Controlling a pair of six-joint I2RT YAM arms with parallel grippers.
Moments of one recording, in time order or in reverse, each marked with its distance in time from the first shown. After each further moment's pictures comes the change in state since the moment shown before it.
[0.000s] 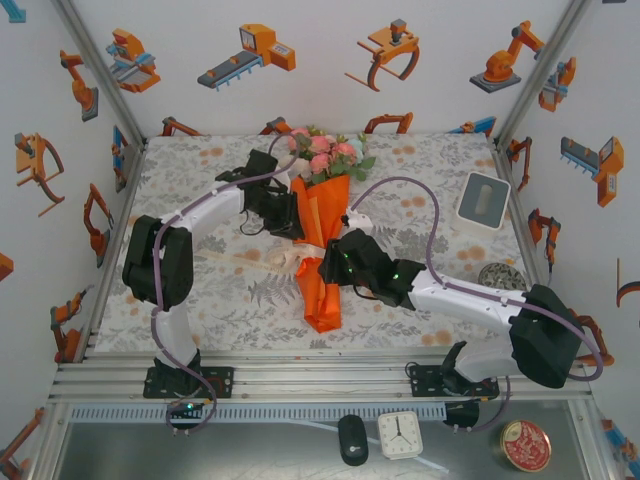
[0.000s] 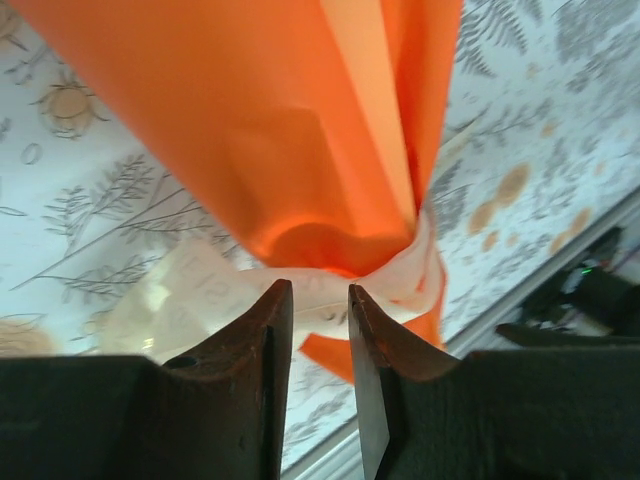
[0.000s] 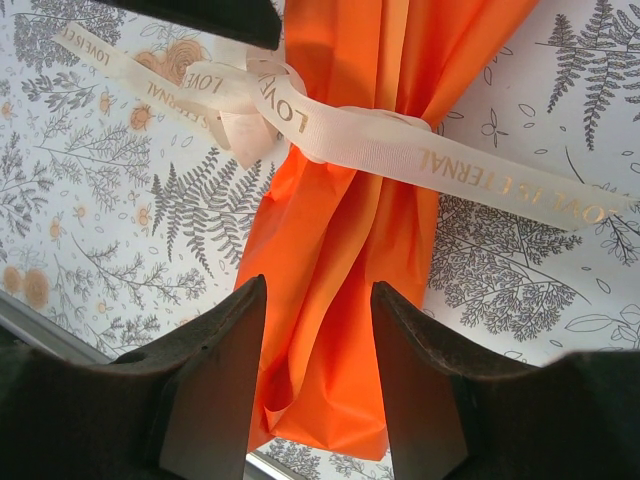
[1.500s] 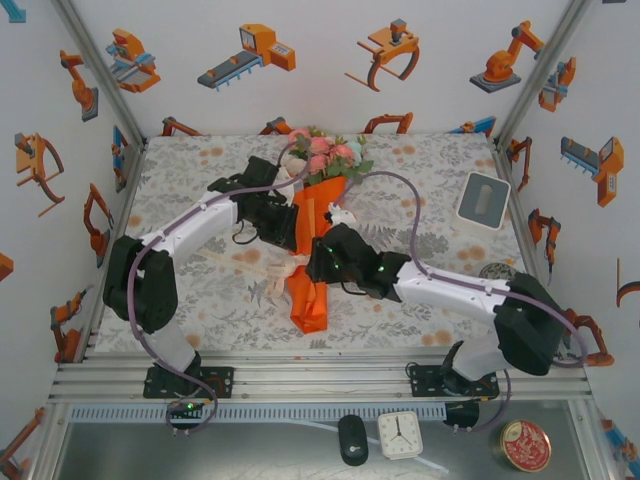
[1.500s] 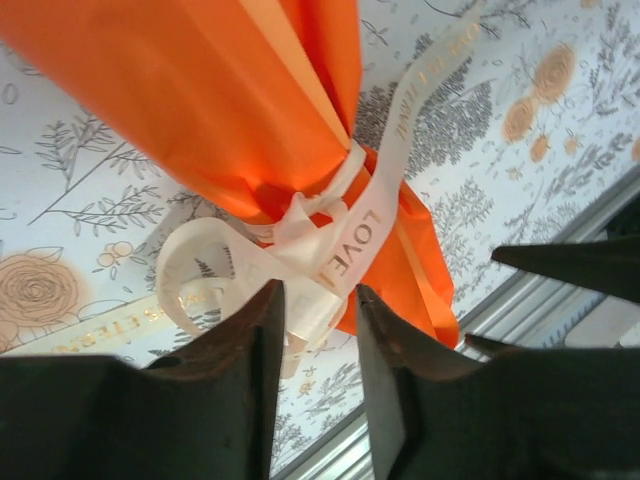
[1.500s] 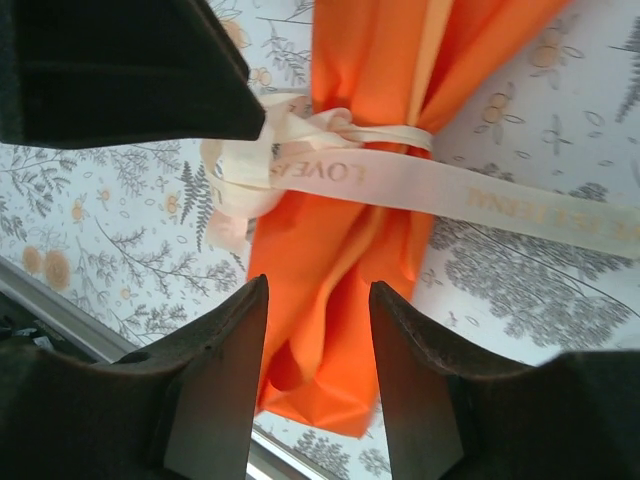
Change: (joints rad) left arm -0.074 -0.165 -0.080 -0.078 -0.057 0.183; right arm 0.030 0.053 0.081 -0.047 -0.018 -0.005
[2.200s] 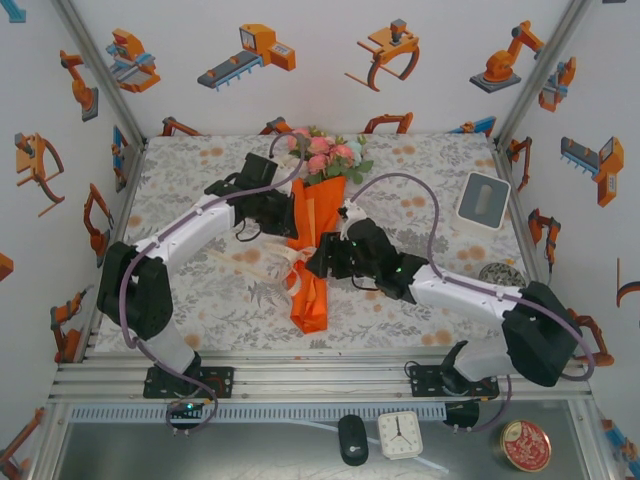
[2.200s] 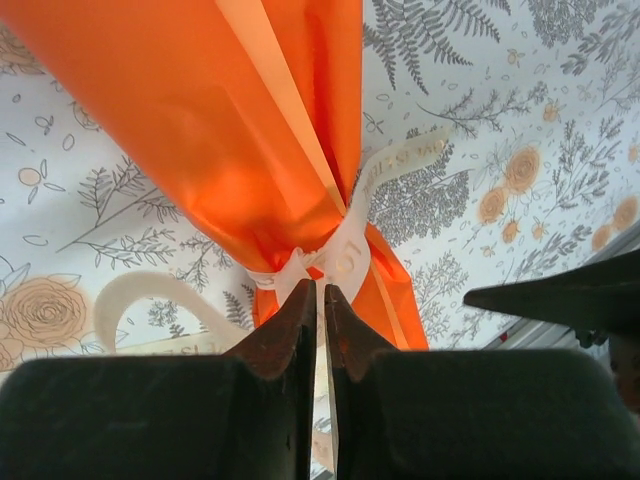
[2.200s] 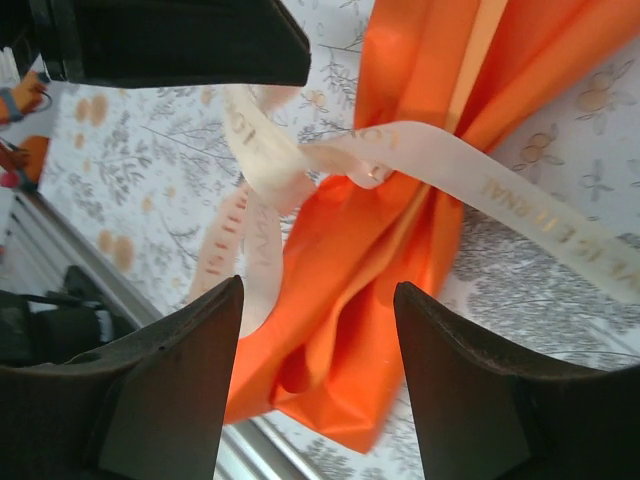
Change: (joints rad) left arm -0.005 -0.054 -0.040 0.160 -0.088 -0.159; right arm -0.104 -0.012 -0.087 0.210 -0.245 -0.002
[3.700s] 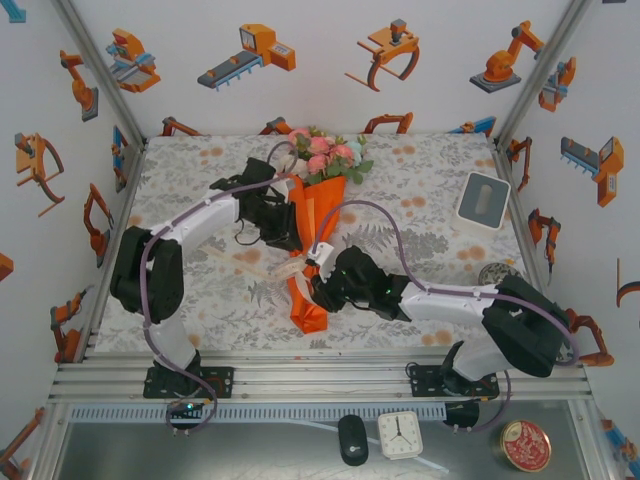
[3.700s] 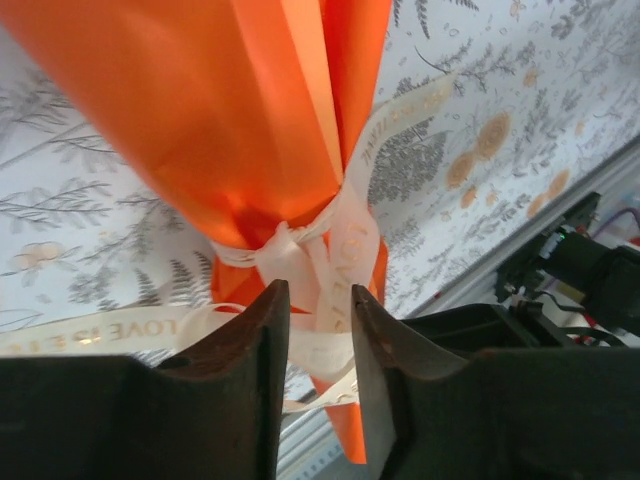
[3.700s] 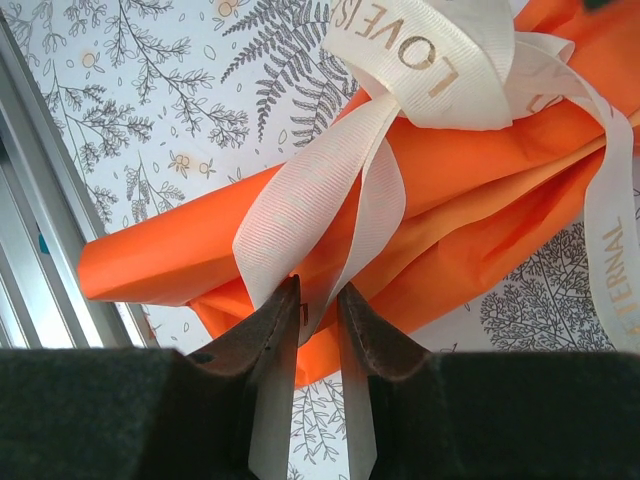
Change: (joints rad) left arm 0.045 0.128 0.014 -0.082 0.200 -0.115; right arm 0.110 0.049 -0.150 0.138 -0.144 -0.589
